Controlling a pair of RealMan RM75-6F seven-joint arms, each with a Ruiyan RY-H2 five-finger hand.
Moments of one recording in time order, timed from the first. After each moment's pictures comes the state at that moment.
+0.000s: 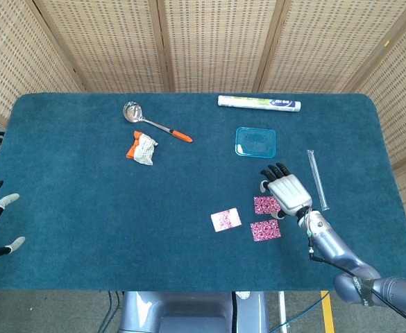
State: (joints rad) left arm -0.09 -0.99 -0.05 -1.75 1.48 1.46 0.05; right arm 0.77 -1.28 0.06 -1.54 -1.13 0.87 -0.30
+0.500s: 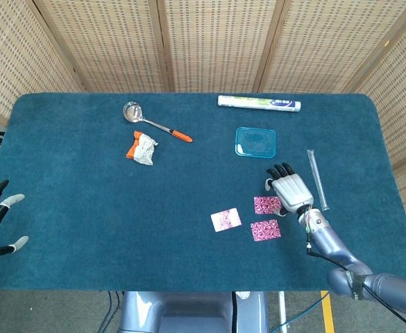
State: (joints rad) left arm -0.11 -0.99 -0.04 -1.75 1.48 1.44 0.06; right arm 0.76 -1.37 0.07 -1.43 -1.06 0.84 -0.33
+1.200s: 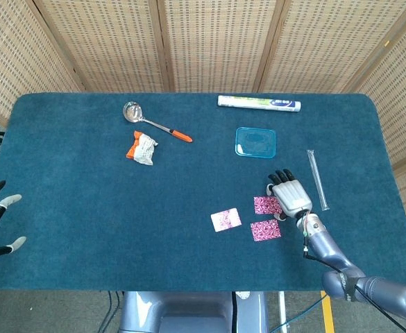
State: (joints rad) left arm -0.11 -0.98 -0.04 -1.74 1.47 1.44 0.05; right arm 0.74 -1.45 0.07 -1.35 -1.04 0.85 -0.35
